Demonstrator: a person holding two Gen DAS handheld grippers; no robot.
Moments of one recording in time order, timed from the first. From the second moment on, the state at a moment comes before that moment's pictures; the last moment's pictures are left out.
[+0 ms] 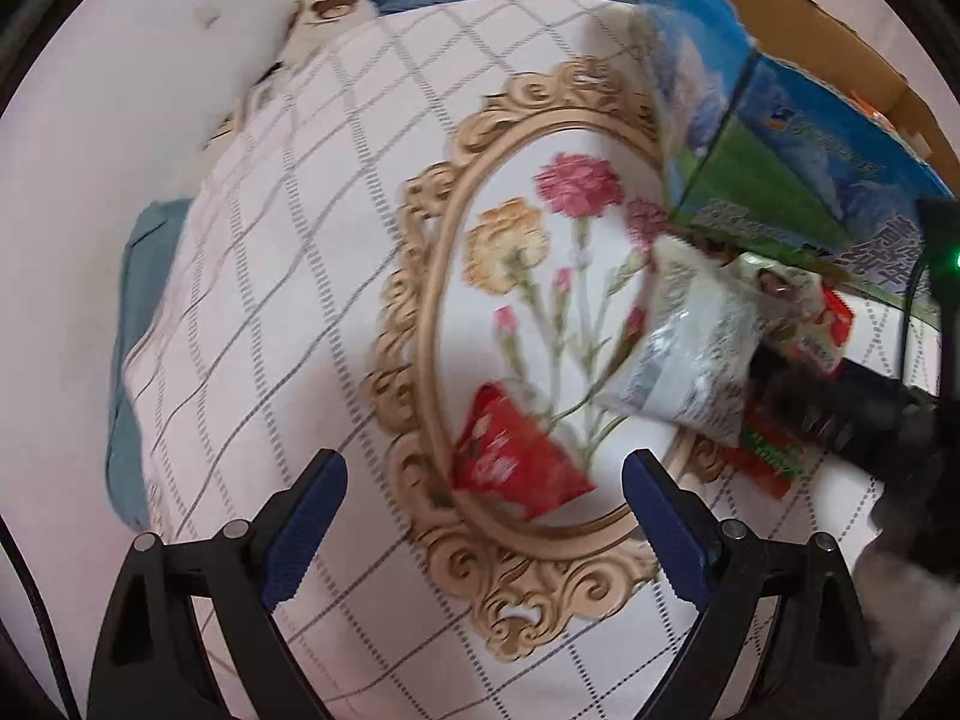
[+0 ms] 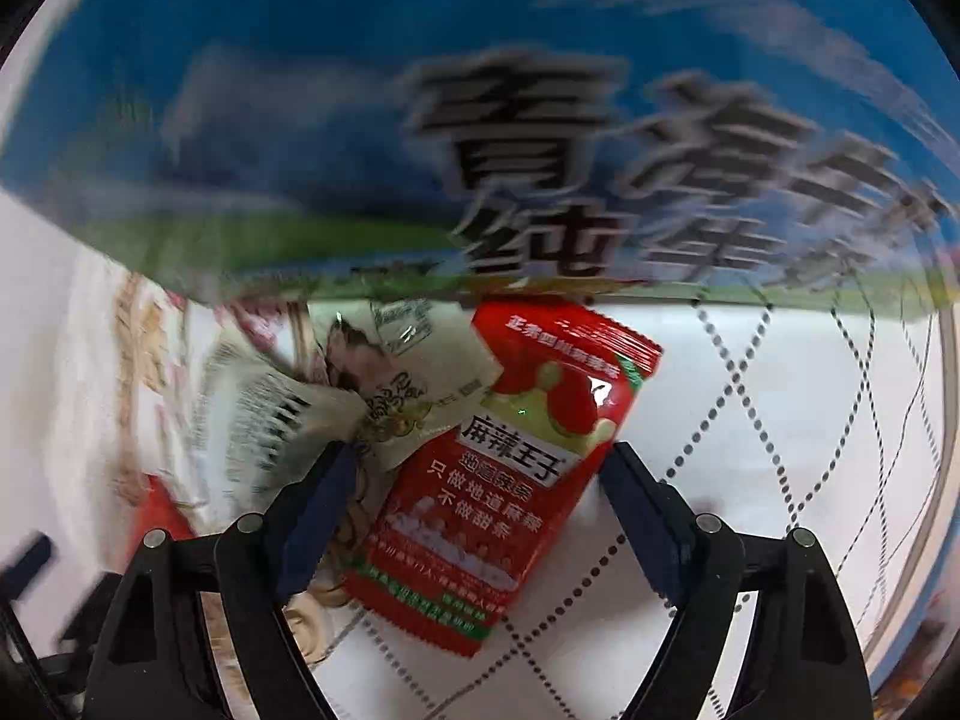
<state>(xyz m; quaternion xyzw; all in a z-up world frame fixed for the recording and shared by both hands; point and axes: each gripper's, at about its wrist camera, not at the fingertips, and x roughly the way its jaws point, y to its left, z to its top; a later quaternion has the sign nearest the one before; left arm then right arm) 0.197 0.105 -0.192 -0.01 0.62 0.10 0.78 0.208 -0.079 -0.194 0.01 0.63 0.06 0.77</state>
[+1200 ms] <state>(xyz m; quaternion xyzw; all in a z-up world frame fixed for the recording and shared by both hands) 0.140 0.019 -0.258 -0.13 0.70 -0.02 0.70 0.095 -0.205 -0.208 0.10 0.67 0.03 0.73</state>
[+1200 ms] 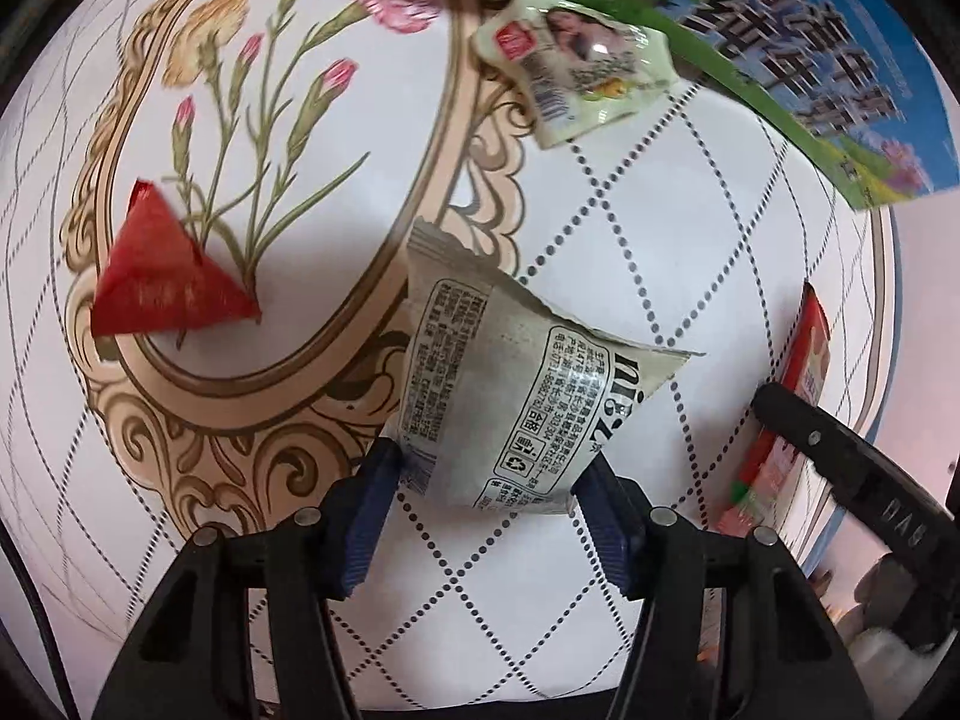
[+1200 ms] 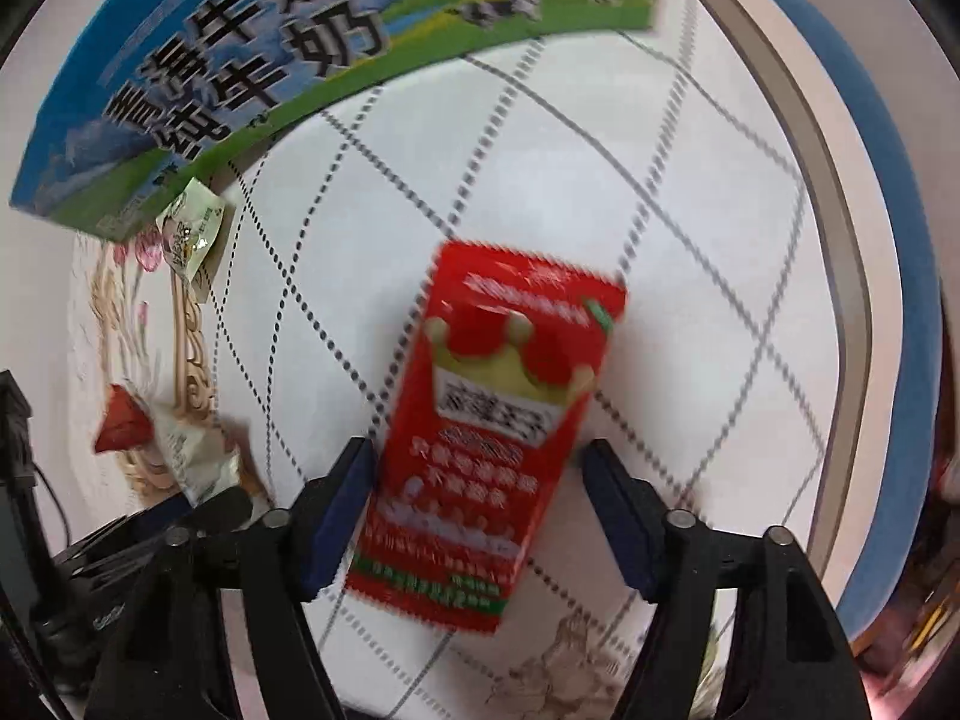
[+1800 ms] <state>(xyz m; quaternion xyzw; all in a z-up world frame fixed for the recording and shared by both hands) 0.192 0.021 -0.245 -0.10 0.71 -0.04 0.69 0.103 -0.222 -0.189 0.09 0.67 0.08 0.73</state>
